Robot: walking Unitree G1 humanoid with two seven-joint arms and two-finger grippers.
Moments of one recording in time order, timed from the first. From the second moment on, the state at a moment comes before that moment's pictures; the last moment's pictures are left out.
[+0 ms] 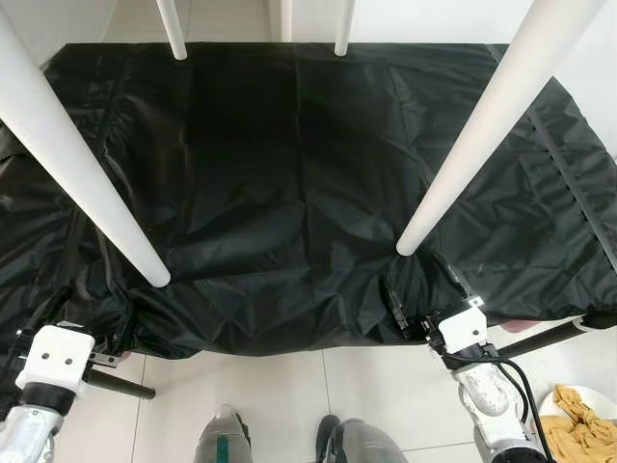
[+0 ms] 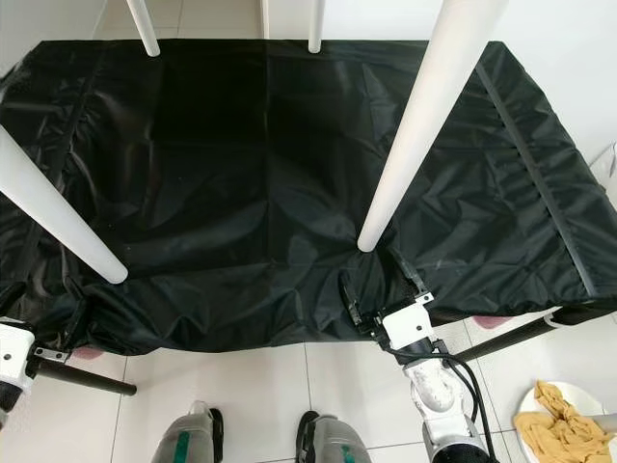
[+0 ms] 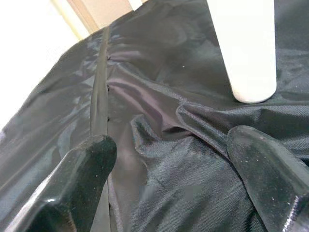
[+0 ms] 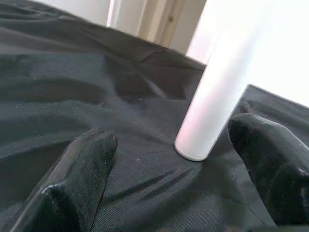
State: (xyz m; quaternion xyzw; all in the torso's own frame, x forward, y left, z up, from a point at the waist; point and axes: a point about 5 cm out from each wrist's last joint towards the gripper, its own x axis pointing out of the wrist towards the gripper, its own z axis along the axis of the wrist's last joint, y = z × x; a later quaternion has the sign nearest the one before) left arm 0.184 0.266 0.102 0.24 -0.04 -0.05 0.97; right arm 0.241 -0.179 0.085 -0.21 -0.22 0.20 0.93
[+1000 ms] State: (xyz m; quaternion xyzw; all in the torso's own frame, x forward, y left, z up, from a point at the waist) left arm 0.189 0.213 0.142 0.13 -0.07 -0.20 0.97; right arm 0.228 -0.159 0.100 -0.10 -0.08 0.56 0.82
